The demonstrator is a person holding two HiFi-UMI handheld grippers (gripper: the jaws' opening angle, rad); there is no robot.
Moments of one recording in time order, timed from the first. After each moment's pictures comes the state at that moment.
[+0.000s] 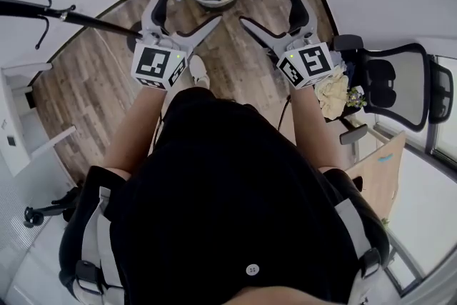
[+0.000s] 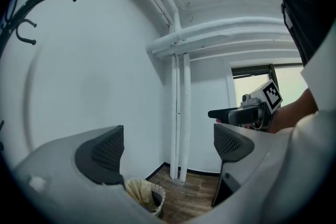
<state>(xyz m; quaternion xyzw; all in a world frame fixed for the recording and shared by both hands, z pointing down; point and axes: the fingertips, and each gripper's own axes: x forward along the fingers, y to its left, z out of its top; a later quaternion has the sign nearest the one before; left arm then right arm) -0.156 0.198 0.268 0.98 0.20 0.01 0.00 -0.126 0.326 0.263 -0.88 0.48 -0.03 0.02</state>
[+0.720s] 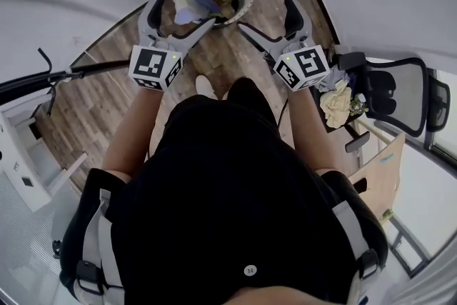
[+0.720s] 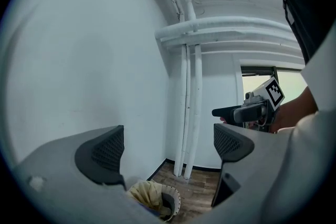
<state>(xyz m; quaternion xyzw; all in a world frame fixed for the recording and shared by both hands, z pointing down) 0.026 0.073 0.305 0.97 0.23 0.05 0.02 0.041 0.214 0.298 -0.89 0.44 -0.07 0.02</state>
